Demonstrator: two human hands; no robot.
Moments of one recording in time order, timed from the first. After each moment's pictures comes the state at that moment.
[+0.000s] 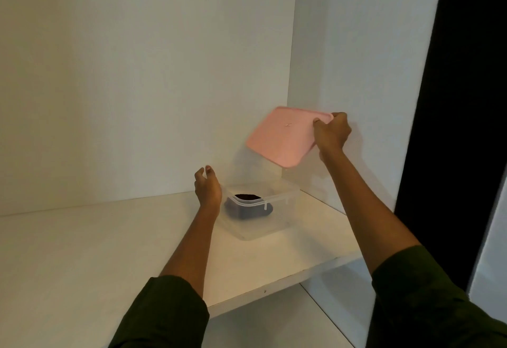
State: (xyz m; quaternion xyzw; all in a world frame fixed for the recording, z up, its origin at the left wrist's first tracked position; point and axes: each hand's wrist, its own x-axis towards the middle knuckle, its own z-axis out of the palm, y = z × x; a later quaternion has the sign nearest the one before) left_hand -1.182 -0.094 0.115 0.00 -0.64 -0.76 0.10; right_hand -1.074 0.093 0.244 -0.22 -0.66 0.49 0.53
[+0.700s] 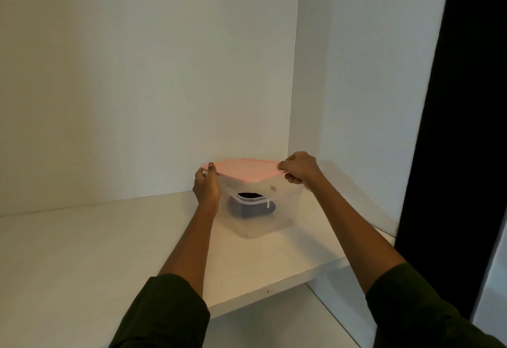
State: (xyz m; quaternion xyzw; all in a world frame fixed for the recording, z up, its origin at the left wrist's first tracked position) left_hand -1.188 -0.099 0.116 0.01 -0.64 -0.76 0.11; right_hand -1.096 0.075 0.180 -0.18 -0.84 0.47 0.23
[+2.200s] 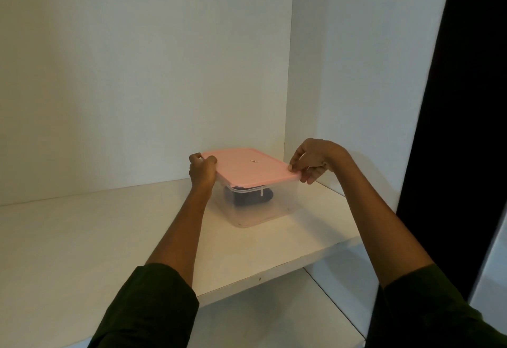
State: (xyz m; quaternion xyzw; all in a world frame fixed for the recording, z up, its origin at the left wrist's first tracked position) left_hand -1.190 -0.093 0.120 0.00 -0.70 -0.71 0.10; right_hand -1.069 0.106 0.200 -0.16 -0.92 0.35 0.01
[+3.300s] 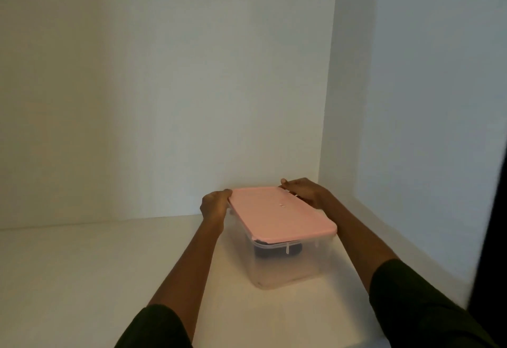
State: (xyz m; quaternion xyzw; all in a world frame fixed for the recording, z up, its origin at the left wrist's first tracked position) left_hand -1.221 -0.103 0.125 0.05 -0.67 -0.74 0.10; right_hand -1.213 0.112 0.166 -0.06 -0.88 0.48 0.04
